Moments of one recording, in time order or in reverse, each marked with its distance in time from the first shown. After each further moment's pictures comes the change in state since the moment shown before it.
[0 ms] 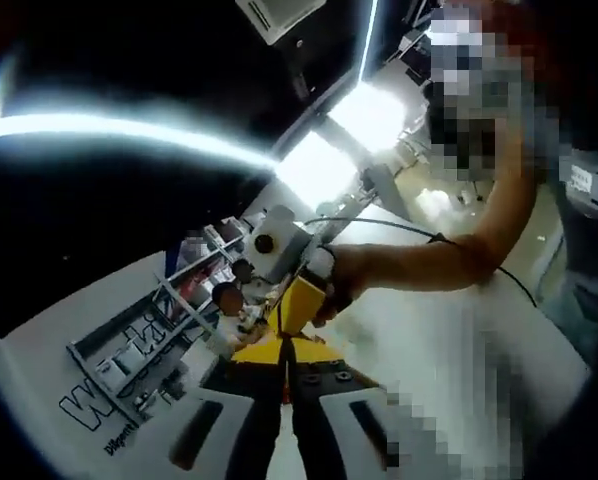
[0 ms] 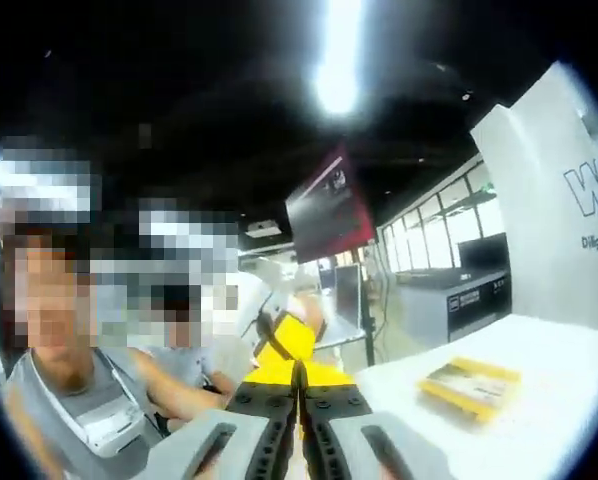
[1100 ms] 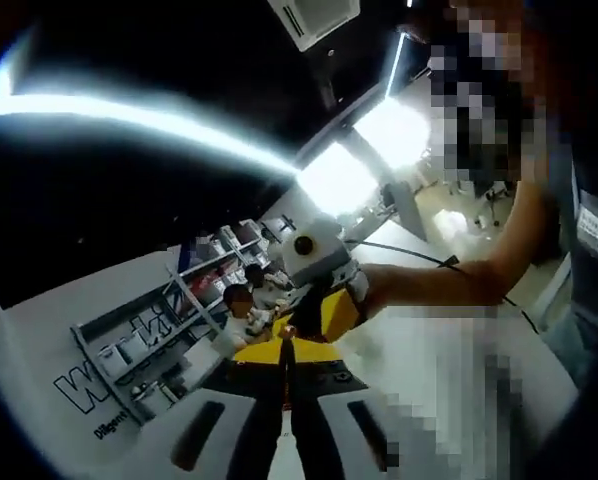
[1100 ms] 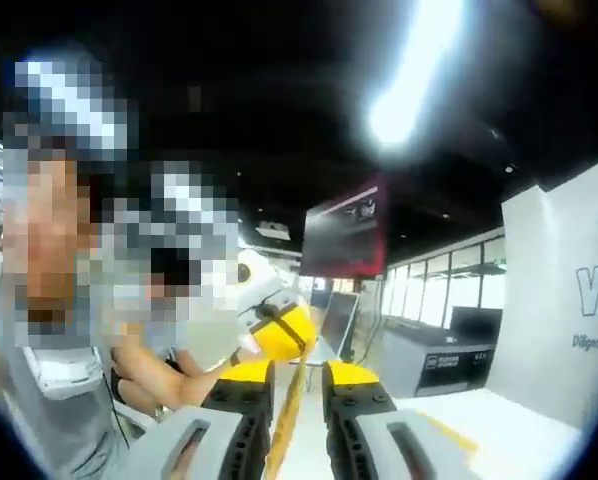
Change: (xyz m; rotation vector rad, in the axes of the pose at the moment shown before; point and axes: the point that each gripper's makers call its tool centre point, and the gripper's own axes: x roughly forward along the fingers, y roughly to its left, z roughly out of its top) left arm -0.014 0.019 0.010 -0.054 -0.060 0.071; right arm 0.007 -0.005 0.012 -0.332 -0.046 -0.006
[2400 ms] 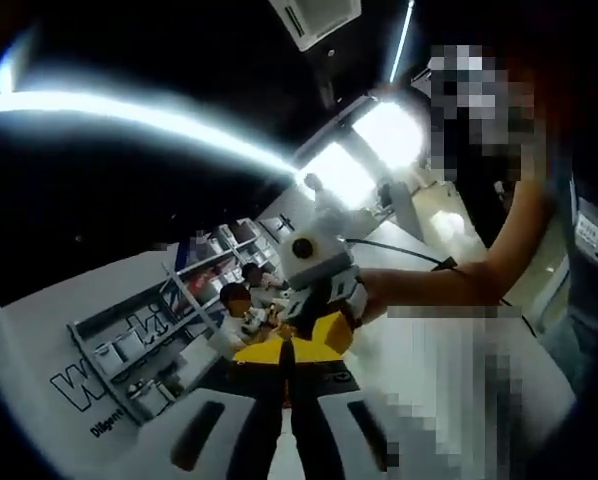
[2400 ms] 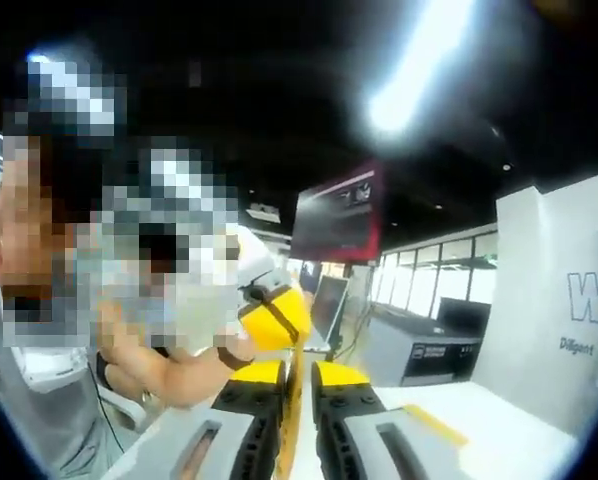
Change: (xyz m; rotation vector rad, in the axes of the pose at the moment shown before) left arm 0.003 -0.005 -0.003 -0.009 0.016 -0.020; right arm 0.016 -0.003 -0.014 -0.027 0.074 -0.056
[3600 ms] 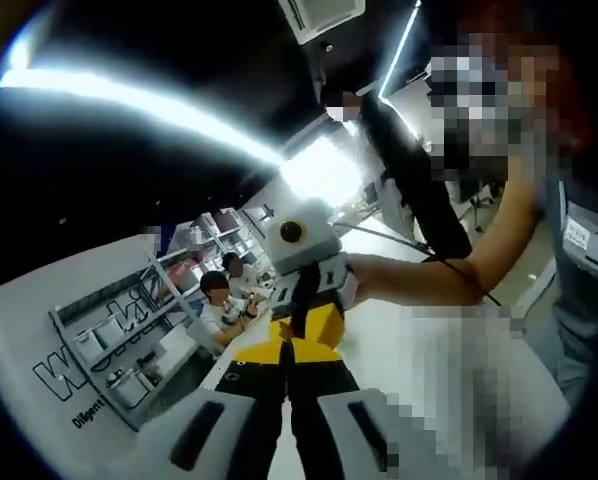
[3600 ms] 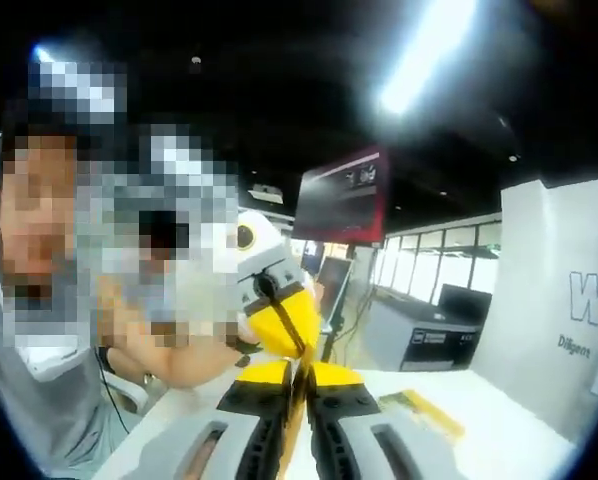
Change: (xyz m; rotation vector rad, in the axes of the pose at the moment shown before) left arm 0.002 -0.010 -0.019 -0.052 0.048 -0.103; right arm -0.003 0.007 -0.014 -0.024 0.098 0.023
